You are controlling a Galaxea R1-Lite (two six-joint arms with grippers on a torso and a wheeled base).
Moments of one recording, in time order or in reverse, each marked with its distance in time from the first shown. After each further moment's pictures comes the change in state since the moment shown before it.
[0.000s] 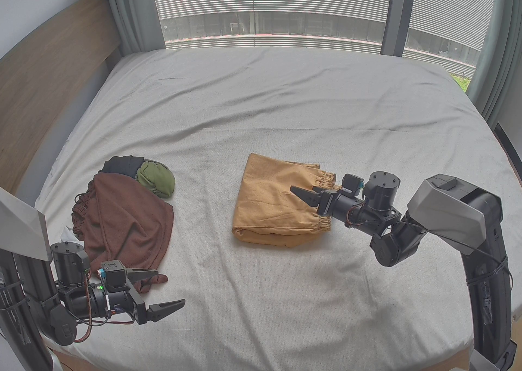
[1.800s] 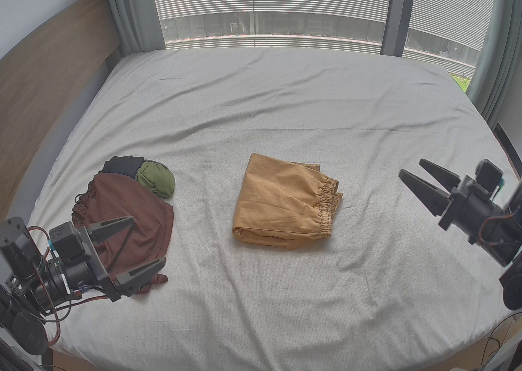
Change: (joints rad) left arm -0.056 -0.482 0.000 0.003 0.033 -0.179; right arm -0.058 -0.989 0.946 -0.147 -0.076 -0.201
